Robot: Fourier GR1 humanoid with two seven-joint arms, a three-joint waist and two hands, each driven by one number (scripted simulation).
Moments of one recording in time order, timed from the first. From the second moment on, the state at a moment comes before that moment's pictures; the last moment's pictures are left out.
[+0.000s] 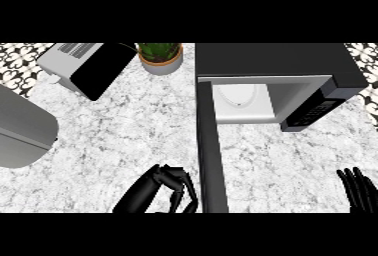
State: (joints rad) left arm 0.07 0.00 -0.45 -1.67 -0.23 -0.22 -0.18; right arm 0.35 -0.16 -0.16 -1.45 -0.24 0.24 -0.79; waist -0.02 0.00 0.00
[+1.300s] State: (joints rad) left arm -0.62 0.01 -1.02 -1.09 0.25 0.36 -0.12; right arm 0.34 -0.34 -0.21 -1.79 -0.43 0.43 -0.58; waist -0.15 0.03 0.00
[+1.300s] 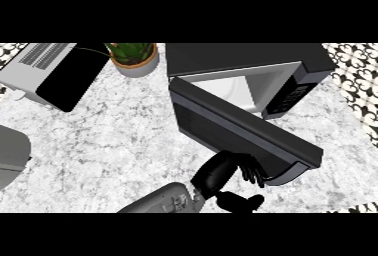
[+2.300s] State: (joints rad) left arm -0.93 0.01 -0.90 -0.97 0.54 0.46 -0.24; right arm 0.26 -0.46 -0.20 -1.92 -0.55 0.52 -0.48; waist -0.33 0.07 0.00
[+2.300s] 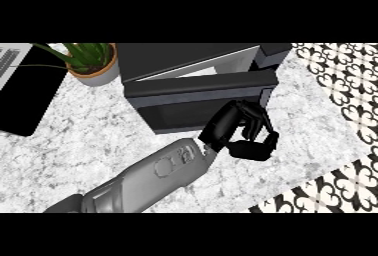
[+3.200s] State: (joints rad) left arm -1.10 0.04 -0.84 -0.80 0.67 0.52 -0.27; right arm 0.19 -0.56 -0.24 -1.94 -0.65 0.55 -0.41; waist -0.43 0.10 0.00
